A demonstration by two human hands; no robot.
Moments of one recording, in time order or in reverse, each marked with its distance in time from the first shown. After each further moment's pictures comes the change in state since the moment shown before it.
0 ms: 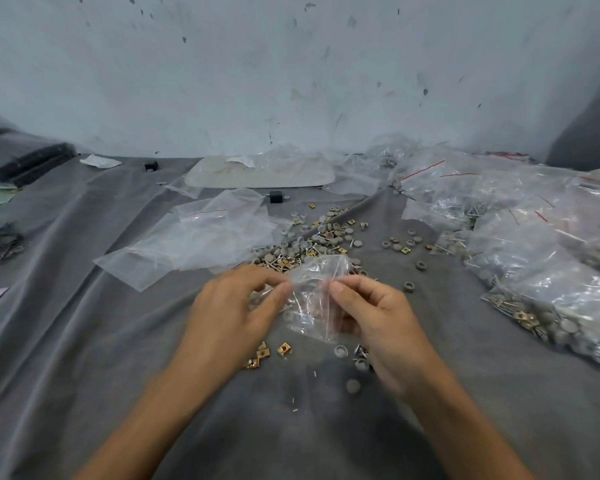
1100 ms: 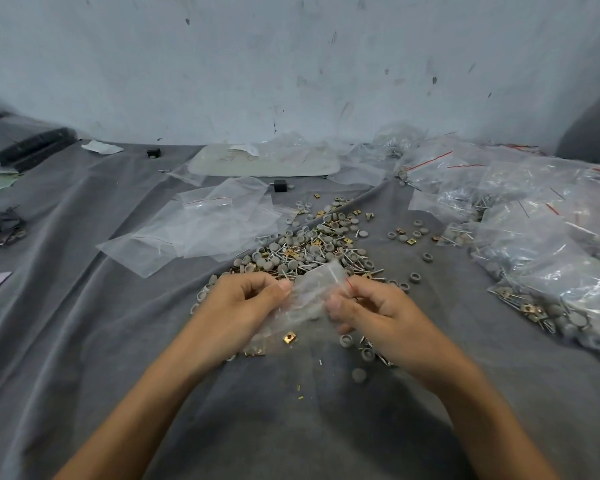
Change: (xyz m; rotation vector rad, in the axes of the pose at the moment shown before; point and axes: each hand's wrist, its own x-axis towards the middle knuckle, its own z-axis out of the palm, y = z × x) left_hand -0.003 -0.012 -0.003 -0.479 -0.291 -0.301; right_hand -0.005 -0.004 -0.020 -0.449 -0.229 0.012
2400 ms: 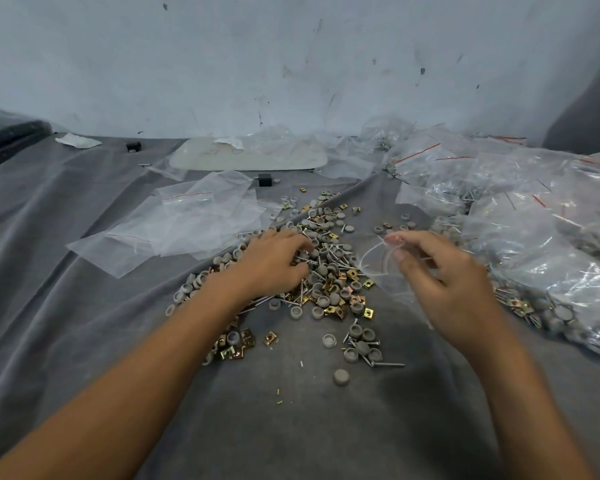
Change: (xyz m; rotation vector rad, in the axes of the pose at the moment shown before) left_hand 0.120 -0.020 0.042 0.863 -0.207 0.191; right_hand -0.004 0.002 -0.068 -0.484 0.486 -0.210
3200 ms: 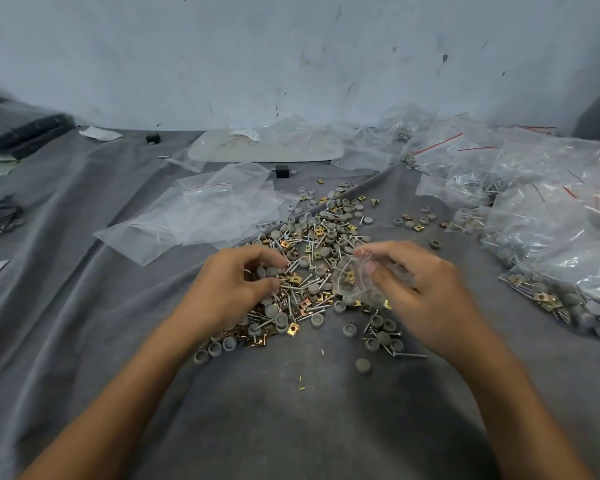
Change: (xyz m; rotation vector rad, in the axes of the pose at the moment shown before) left_hand -0.097 -0.028 -0.014 -0.537 0.223 -0.192; right_hand -0.012 -0.020 0.035 -0.005 -0.157 -0.048
